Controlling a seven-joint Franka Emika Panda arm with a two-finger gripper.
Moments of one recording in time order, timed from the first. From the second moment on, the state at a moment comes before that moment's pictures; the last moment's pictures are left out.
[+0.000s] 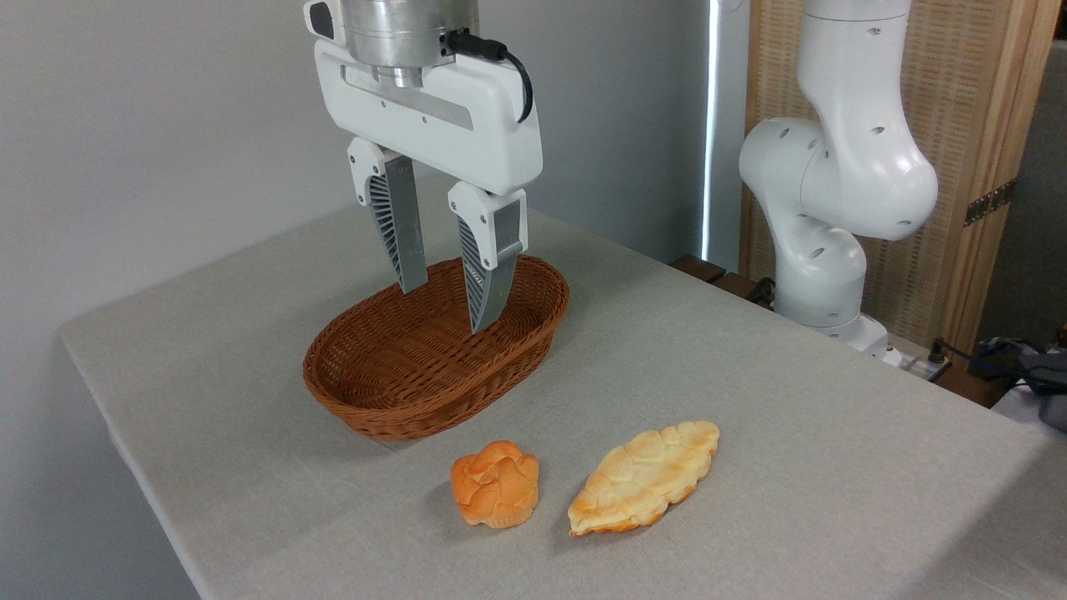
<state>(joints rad) -0.09 -0.05 0.12 -1.64 -0.08 1.64 0.70</state>
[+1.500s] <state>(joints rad) -0.09 -0.05 0.11 -1.64 -0.08 1.62 0.71</state>
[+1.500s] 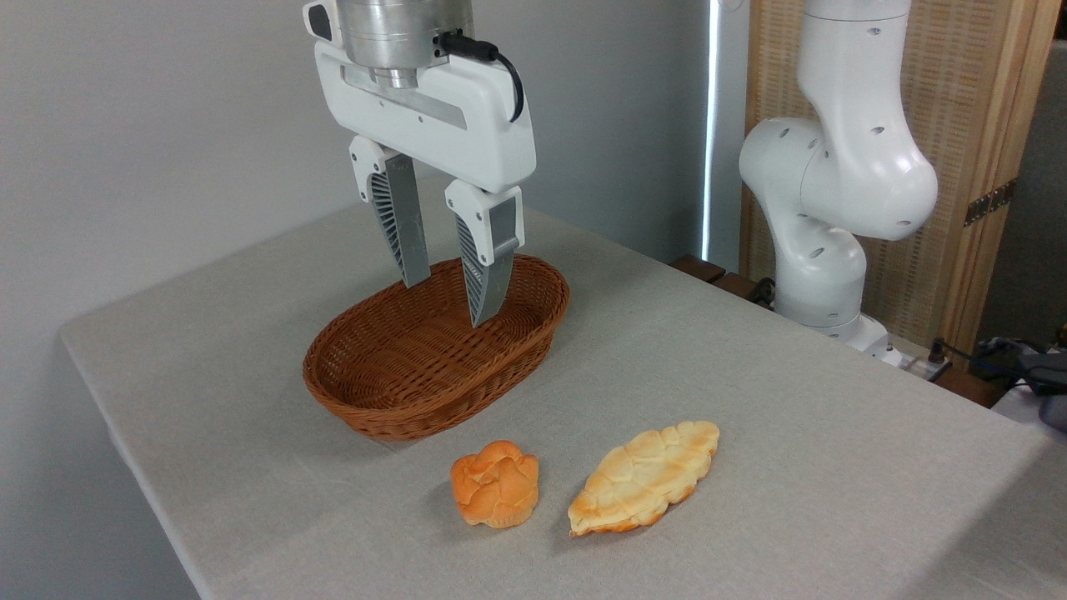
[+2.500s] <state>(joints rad) -0.09 -0.03 0.11 -1.77 0.00 1.73 1.03</state>
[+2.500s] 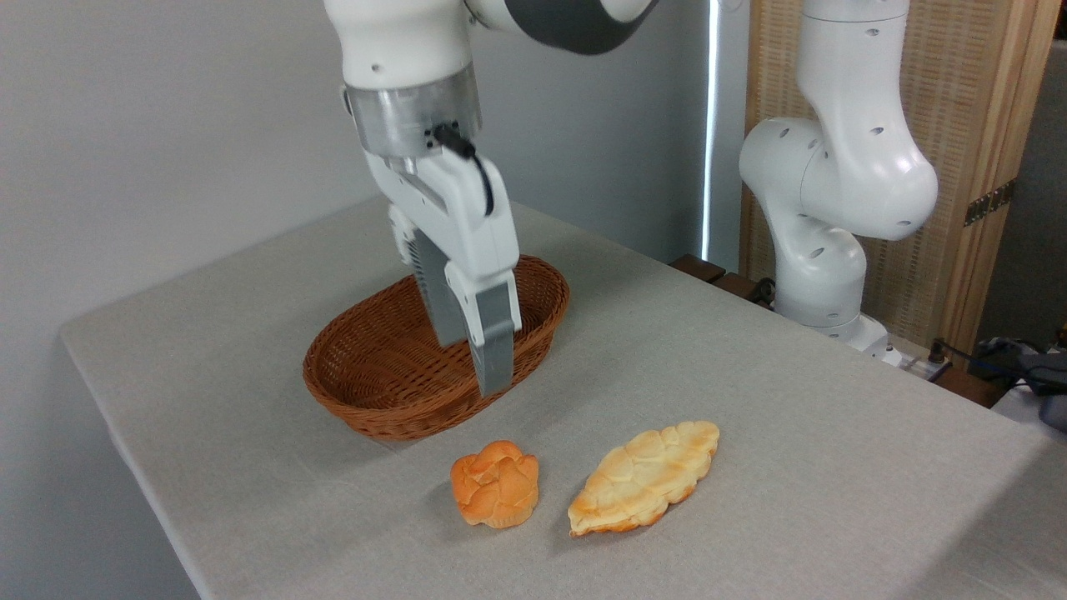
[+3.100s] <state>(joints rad) -0.09 0.06 0.09 -1.81 0.05 1.80 1.63</state>
